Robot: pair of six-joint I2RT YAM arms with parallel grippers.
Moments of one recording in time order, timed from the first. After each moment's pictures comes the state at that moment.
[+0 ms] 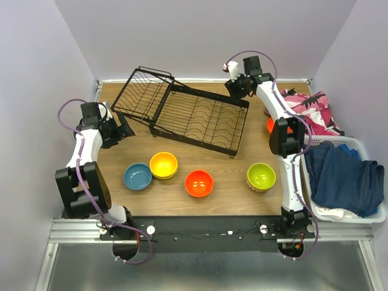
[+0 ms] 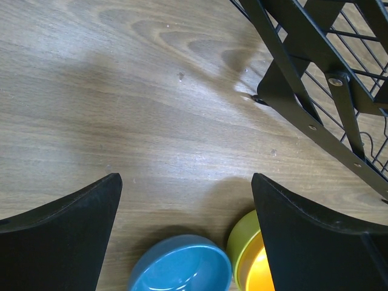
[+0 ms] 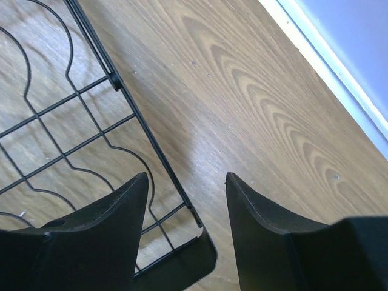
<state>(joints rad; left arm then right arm) 0.28 1.48 1.06 -0.52 0.35 -0.24 0.23 2.45 2.36 -0.72 -0.25 -0.55</state>
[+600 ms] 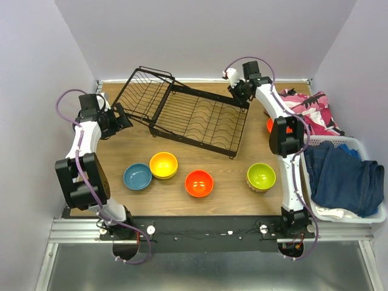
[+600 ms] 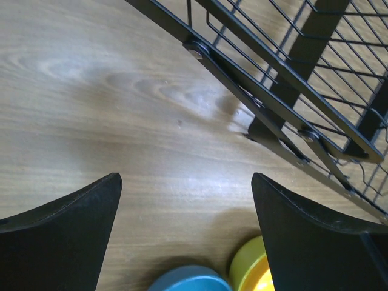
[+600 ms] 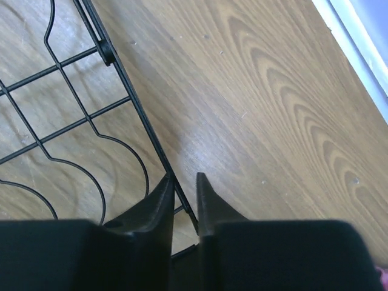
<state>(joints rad) 0.28 1.57 1.17 -0.49 0.35 -0.22 0.22 2.49 2.32 -0.72 -0.25 -0.62</state>
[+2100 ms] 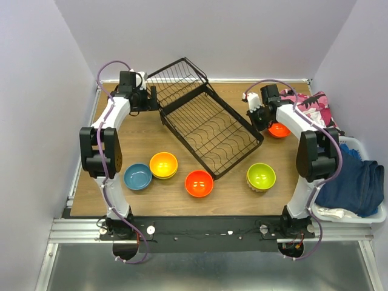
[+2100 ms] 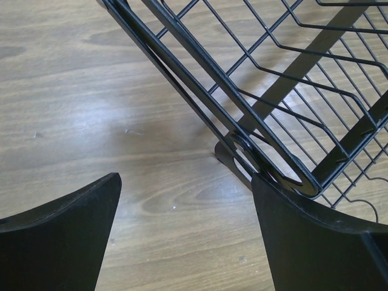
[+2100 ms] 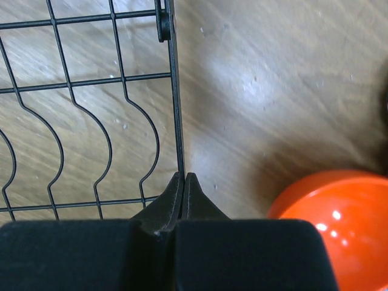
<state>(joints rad) -0.02 1.94 1.59 -0.46 0.23 -0.12 0.16 1.90 1.44 -0.63 -0.19 -0.44</state>
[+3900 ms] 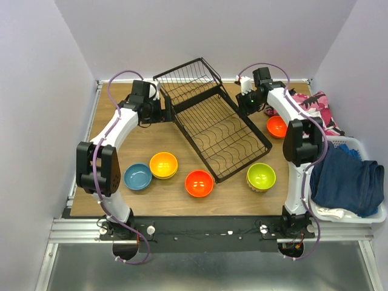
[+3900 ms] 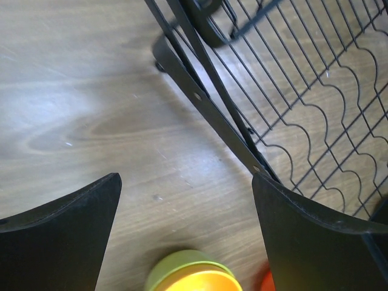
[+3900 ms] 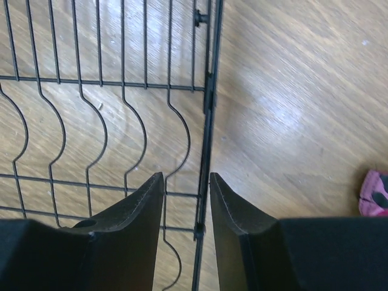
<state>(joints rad) -0.17 1.72 1.40 -0.50 0.27 -0.24 0.17 2.17 1.90 -0.78 -0.33 -0.36</state>
